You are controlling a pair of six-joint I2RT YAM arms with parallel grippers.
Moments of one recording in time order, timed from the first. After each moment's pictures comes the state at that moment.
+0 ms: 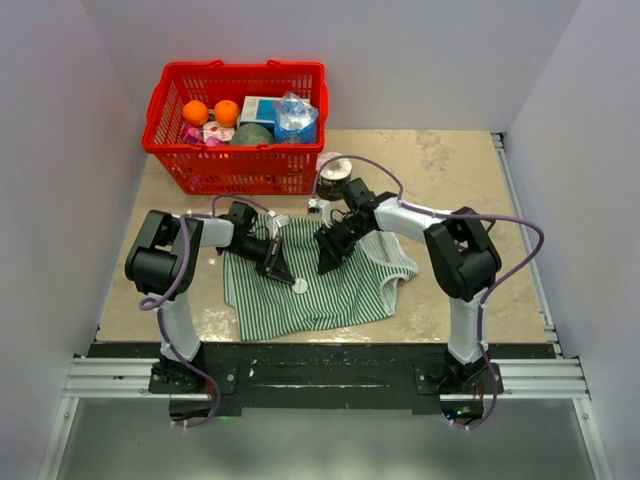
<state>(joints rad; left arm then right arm) -0.26 1.93 0.95 -0.39 1.06 0.07 0.56 2.03 1.36 -0.57 -0.82 -0.26</state>
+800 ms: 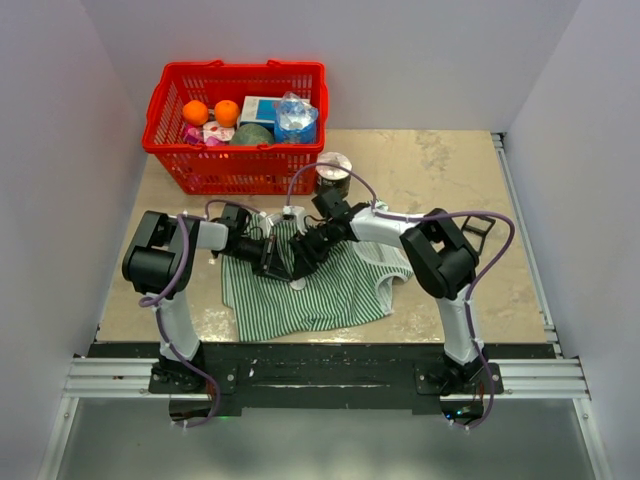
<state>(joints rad) -0.20 1.92 0.89 -0.26 1.05 -0.08 0.69 2.11 1.40 -0.34 -0.76 -0.09</state>
